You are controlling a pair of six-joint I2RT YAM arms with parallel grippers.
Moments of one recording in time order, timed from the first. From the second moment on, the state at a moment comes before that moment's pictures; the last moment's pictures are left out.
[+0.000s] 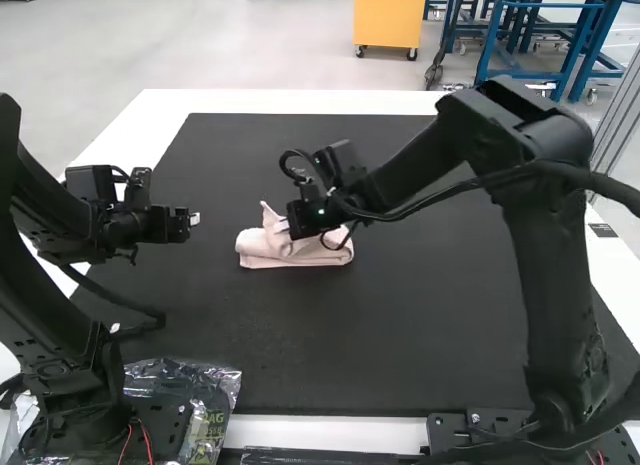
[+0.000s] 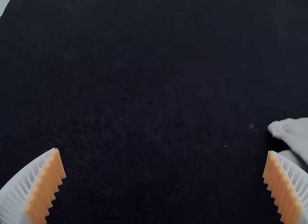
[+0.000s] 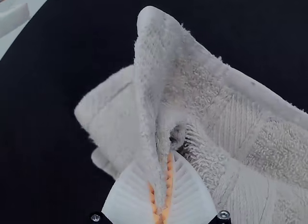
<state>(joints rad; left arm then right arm) 0.28 1.47 0.37 0.54 0.43 0.13 0.76 2.09 1.18 0.24 -0.41 0.22</state>
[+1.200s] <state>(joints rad) 0.36 1.45 0.34 0.54 0.45 0.10 0.73 2.04 1.05 0.49 -0.52 0.30</state>
